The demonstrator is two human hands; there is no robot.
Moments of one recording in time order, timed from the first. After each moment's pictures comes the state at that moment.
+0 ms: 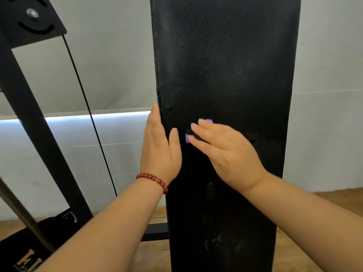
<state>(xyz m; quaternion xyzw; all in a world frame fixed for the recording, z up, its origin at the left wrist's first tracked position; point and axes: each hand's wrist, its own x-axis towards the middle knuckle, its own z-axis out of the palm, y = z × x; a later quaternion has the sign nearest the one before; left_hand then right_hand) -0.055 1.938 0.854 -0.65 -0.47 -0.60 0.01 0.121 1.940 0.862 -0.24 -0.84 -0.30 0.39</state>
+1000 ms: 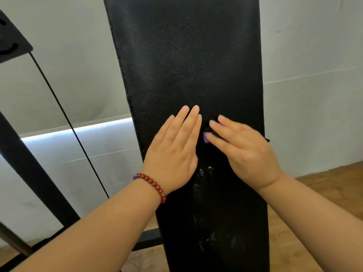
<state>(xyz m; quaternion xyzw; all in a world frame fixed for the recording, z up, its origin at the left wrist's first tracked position) -0.019 1.932 0.874 -0.78 -0.37 -0.25 0.44 0.184 1.938 0.846 -0.31 -0.77 -0.34 0.43</state>
